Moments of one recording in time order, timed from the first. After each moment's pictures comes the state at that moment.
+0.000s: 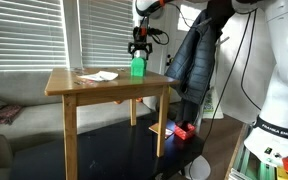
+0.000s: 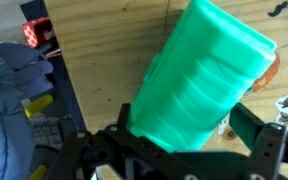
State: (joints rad) arm 0.11 0.41 0.06 -1.41 -0.10 1.79 0.66
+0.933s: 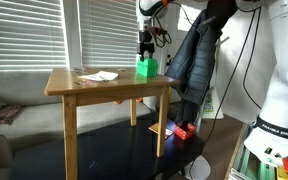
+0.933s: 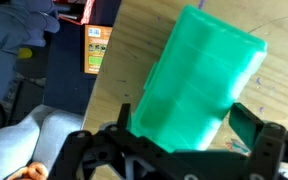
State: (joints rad) arm 0.09 0.37 0.04 -1.45 -0.10 1.71 0.09
